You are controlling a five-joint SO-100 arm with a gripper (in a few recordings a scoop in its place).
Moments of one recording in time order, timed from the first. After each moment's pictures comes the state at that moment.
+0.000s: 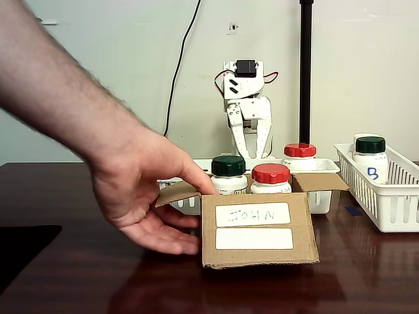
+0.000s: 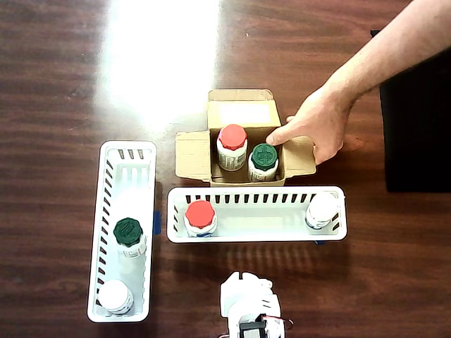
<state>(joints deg) 0.4 192.0 167.0 68.6 94.1</state>
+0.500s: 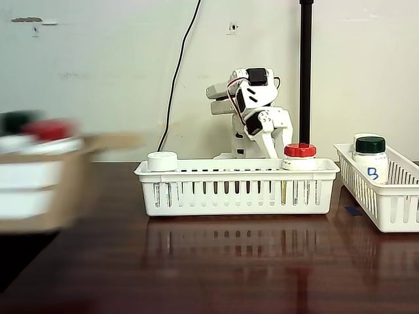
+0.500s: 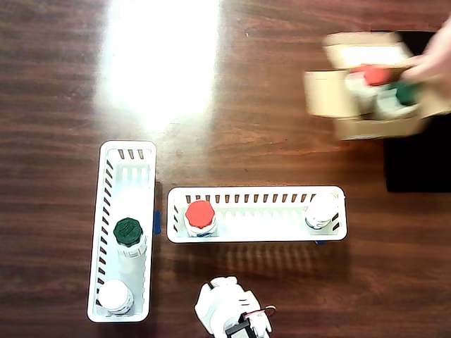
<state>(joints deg) -20.8 192.0 169.7 66.1 80.2</state>
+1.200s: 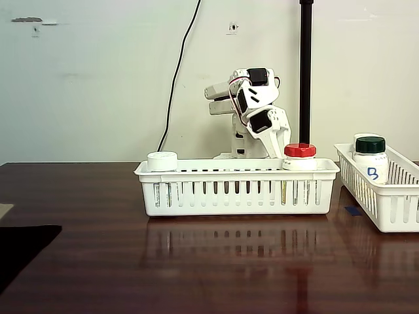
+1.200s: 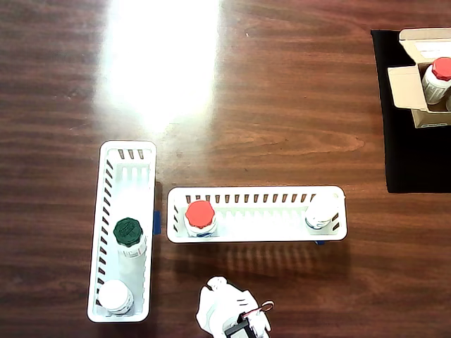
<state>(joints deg) -18.5 192.0 169.7 66.1 55.0</state>
